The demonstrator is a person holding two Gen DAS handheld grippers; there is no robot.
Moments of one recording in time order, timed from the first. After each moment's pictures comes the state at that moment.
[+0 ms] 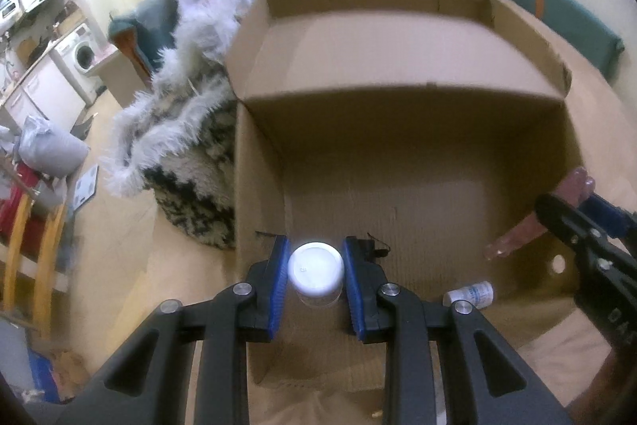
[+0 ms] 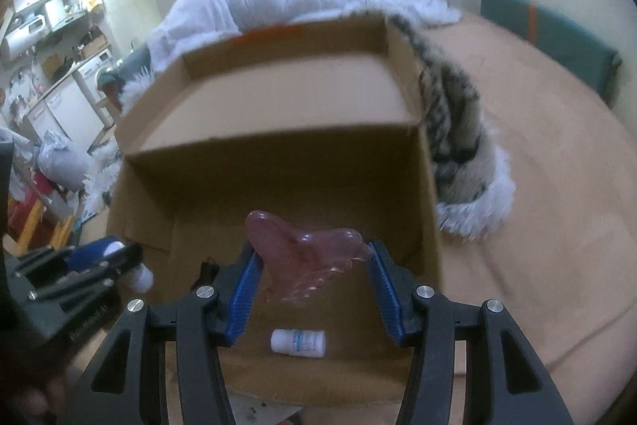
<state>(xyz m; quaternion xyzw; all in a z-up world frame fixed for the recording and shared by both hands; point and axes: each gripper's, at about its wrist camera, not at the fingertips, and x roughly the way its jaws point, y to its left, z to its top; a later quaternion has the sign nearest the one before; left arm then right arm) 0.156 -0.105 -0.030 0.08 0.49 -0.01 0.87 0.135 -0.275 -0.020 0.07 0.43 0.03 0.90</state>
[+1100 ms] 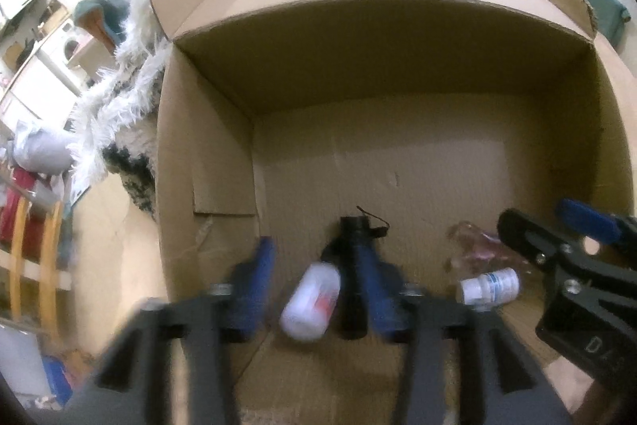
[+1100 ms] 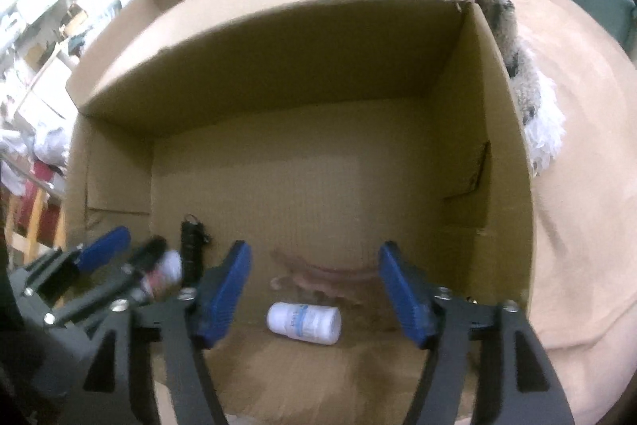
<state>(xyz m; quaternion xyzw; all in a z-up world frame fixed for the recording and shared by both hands) 0.170 -0.129 -0.080 0.10 0.53 -0.02 0.84 0.165 -0.276 -0.076 0.11 0.52 0.04 0.84</state>
